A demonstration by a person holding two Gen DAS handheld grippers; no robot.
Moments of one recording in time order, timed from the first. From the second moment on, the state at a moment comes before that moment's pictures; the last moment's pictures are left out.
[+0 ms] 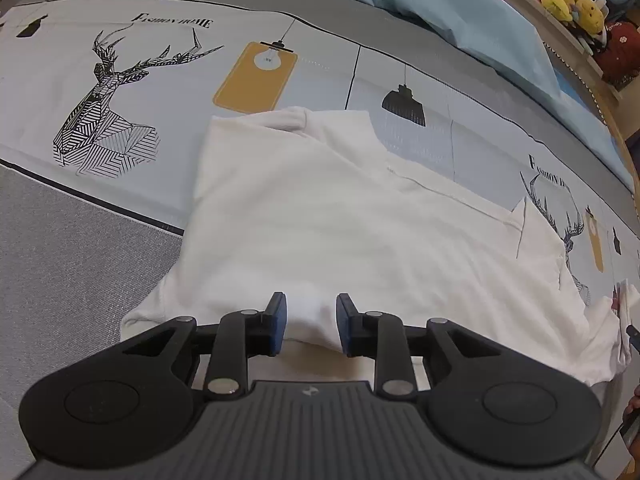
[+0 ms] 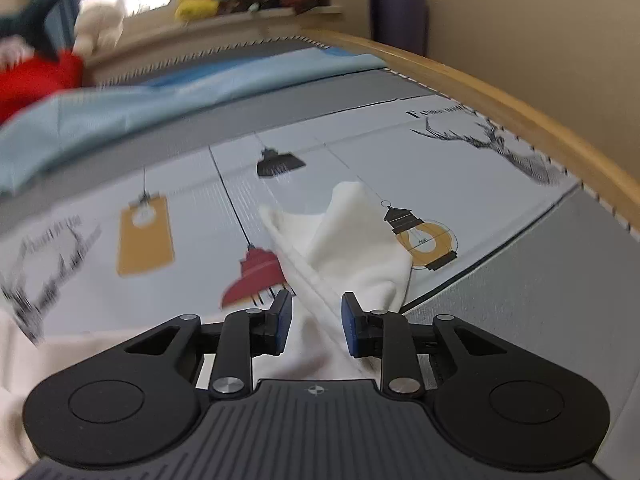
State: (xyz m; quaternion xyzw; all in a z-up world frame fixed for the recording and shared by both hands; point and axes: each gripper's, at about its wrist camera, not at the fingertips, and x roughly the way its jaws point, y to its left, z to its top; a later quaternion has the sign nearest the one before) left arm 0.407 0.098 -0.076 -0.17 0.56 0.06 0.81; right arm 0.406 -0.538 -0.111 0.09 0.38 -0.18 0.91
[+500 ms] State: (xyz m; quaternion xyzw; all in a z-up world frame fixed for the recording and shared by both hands) left arm 0.403 0.108 -0.064 -0.19 0.54 0.06 0.82; right arm 0.407 -0.497 -0.067 0.06 0.33 -0.16 0.93
